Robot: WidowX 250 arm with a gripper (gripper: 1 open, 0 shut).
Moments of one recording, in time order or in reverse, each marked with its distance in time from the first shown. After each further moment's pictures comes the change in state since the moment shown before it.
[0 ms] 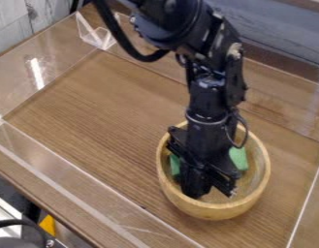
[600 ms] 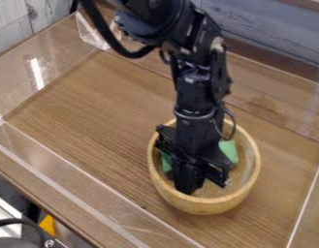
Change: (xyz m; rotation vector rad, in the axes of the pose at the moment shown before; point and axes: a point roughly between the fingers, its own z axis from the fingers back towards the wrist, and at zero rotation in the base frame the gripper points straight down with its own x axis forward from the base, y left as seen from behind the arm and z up) arm -0.005 0.009 0.002 -0.032 -0.003 0.116
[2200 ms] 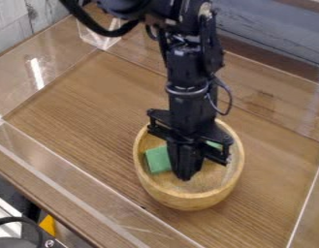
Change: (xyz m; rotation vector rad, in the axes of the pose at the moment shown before) arm -0.006 -0.007 0.026 -0.042 -0.026 0.071
